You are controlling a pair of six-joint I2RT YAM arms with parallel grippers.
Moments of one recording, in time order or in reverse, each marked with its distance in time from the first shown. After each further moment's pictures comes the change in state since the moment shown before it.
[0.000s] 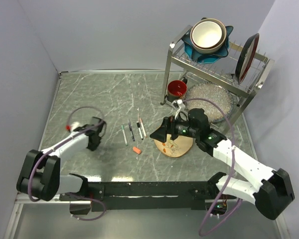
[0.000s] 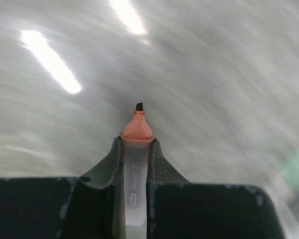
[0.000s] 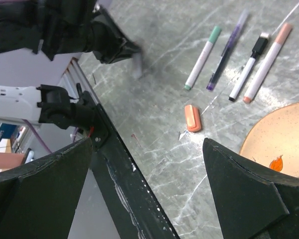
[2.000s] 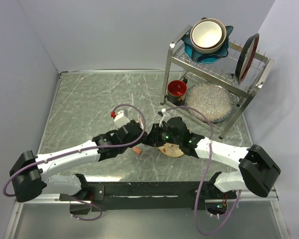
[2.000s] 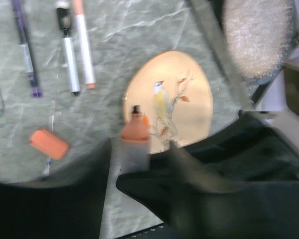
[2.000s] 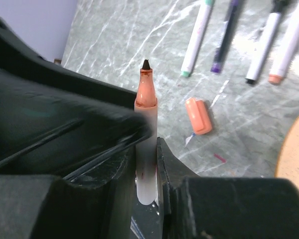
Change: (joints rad) left arm -0.748 -0.080 0.204 0.357 0.041 0.097; right arm 0.203 0.272 -0.060 0.246 0.223 0.203
